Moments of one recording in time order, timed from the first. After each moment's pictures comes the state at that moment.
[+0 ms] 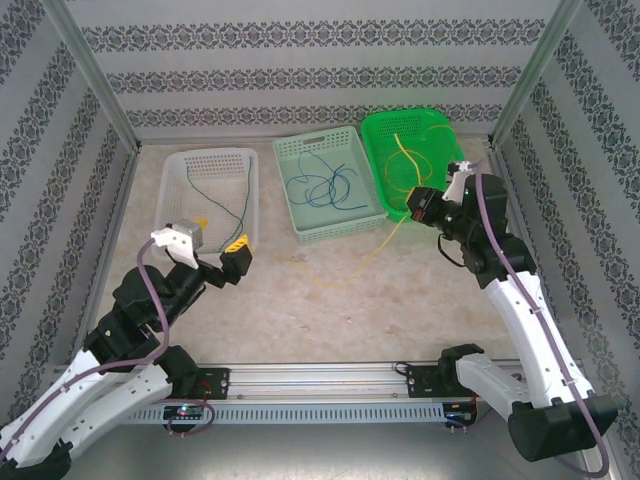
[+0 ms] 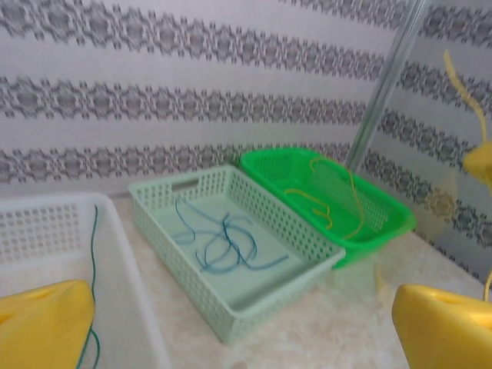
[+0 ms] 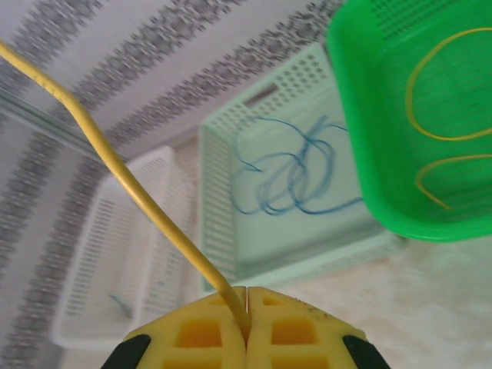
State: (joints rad) left arm -0.72 0.48 0.72 -0.28 -0.26 -0.17; right arm 0.18 0.97 1.03 -0.53 -0.28 0.58
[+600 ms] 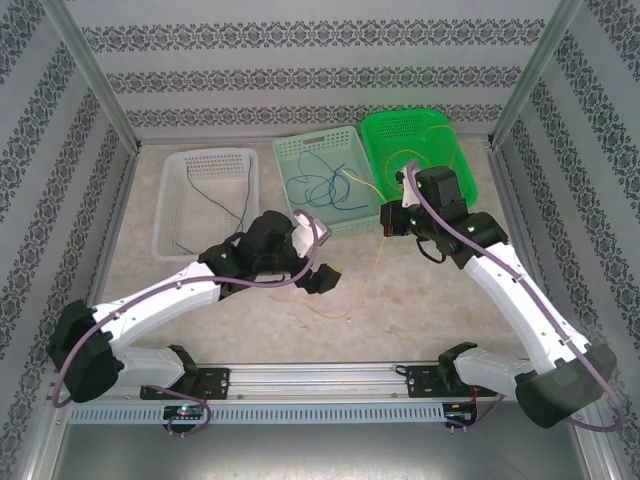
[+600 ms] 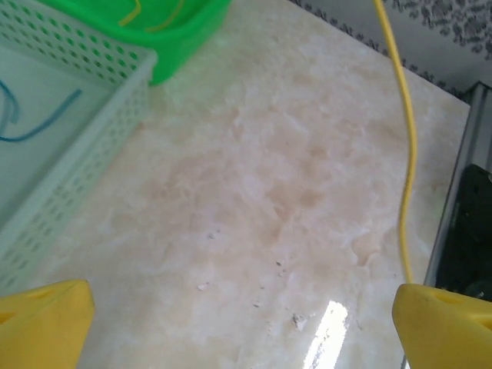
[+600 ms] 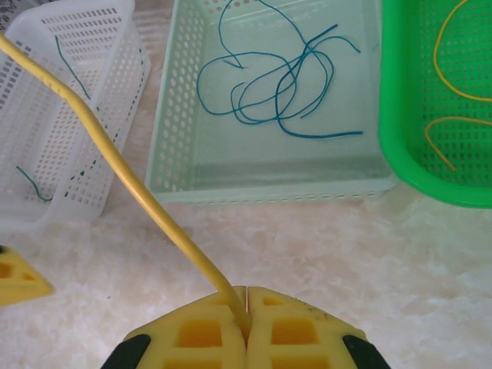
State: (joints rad) left arm -0.79 1.29 0.95 -0.27 0.28 -0.08; right arm 0.40 1.15 1.17 -0.74 -0.17 0.34
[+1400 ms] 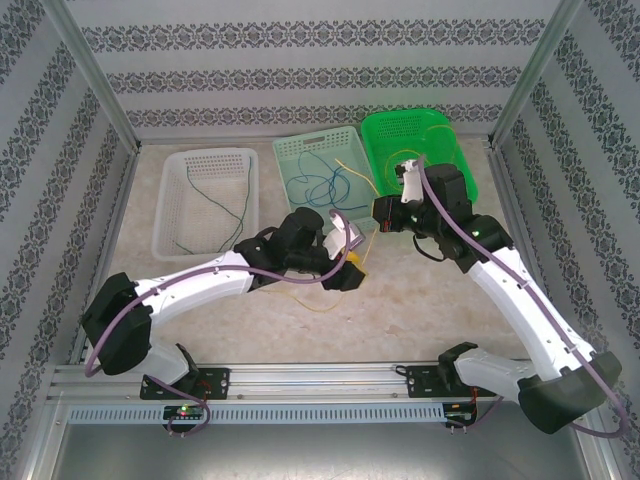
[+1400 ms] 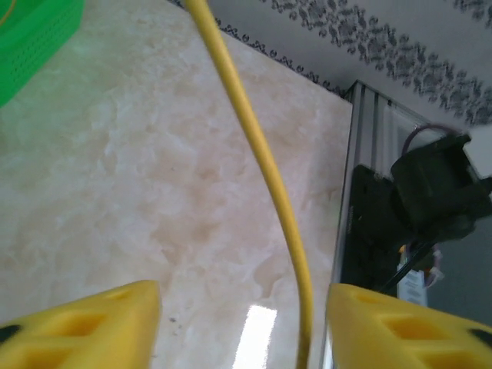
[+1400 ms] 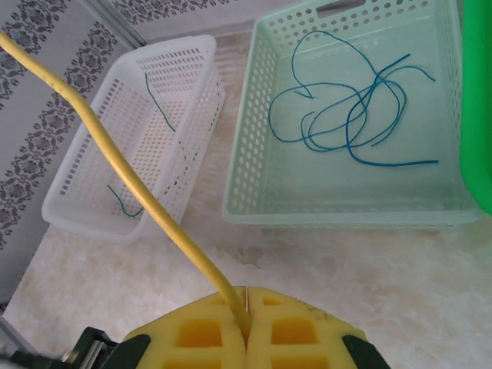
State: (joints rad) left arm -0.86 1.49 1.07 -0.14 0.48 -0.13; right arm 0.42 1.11 1.17 -0.65 -0.28 0.42
